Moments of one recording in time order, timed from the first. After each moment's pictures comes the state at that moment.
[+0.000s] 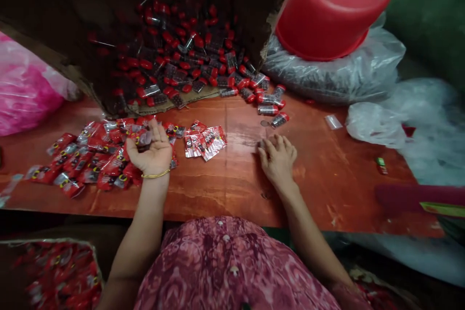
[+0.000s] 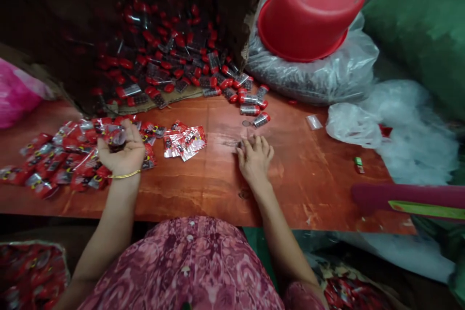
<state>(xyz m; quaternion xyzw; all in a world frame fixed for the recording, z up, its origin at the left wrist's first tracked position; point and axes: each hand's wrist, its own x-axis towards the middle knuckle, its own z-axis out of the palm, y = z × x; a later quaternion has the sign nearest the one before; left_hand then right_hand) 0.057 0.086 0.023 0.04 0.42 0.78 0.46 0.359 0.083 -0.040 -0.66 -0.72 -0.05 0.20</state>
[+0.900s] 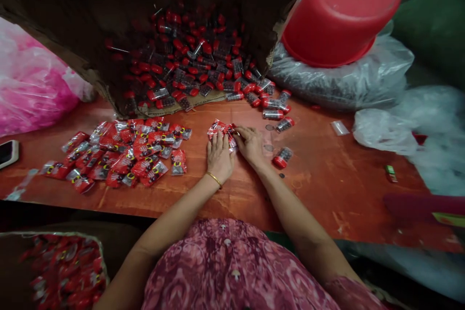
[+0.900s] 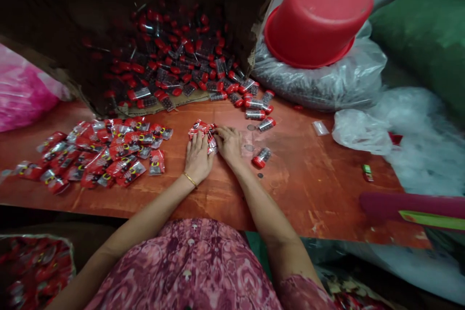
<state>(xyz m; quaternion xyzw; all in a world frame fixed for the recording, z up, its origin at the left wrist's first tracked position) 0.169 0.081 -0.014 0.70 0.68 0.14 0.16 0.291 0.147 -0.051 -0.55 -0.78 0.13 0.28</state>
